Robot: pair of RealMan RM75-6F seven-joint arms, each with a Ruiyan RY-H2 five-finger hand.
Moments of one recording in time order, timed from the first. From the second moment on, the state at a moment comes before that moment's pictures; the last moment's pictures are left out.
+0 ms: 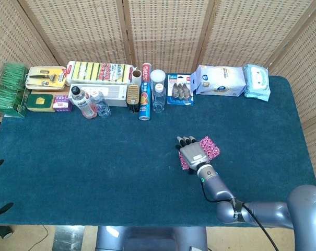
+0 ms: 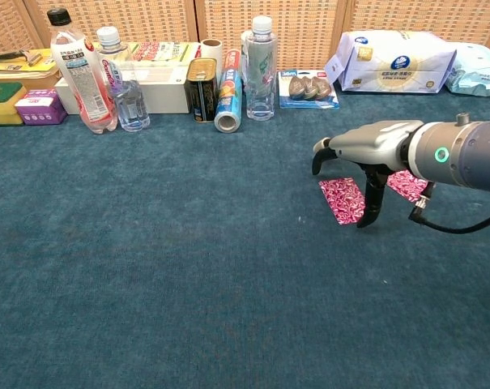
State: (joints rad) left arm 0.01 -0.82 0.10 -1.73 1.69 1.57 -0.32; right arm 1.00 -1.53 0.05 -1.57 -0.55 0.90 -0.76
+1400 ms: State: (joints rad) left arm 0.01 -0.82 0.10 -1.73 1.69 1.57 -0.32; right arm 1.00 -1.53 0.02 -1.53 -0.56 0.88 -0.71
